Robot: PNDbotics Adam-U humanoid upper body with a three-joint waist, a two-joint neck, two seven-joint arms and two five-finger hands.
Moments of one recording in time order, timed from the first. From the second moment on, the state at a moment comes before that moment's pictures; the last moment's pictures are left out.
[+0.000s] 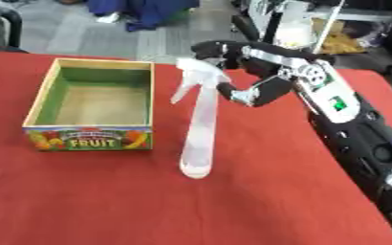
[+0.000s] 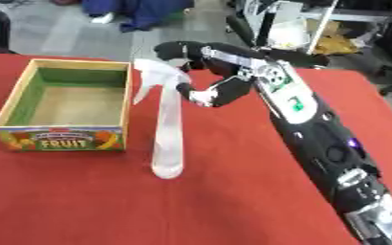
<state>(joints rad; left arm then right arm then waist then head) -0.11 0.25 0.04 -1.82 -0.04 -0.04 0.12 -0.82 -0.43 0.19 -1.27 -0.09 -0.43 0.75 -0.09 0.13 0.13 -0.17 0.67</state>
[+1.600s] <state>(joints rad) -0.11 0.25 0.03 -1.82 -0.04 -0.04 0.11 -0.83 -0.42 0.24 -1.38 -0.13 -0.41 0.76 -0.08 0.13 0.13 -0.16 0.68</state>
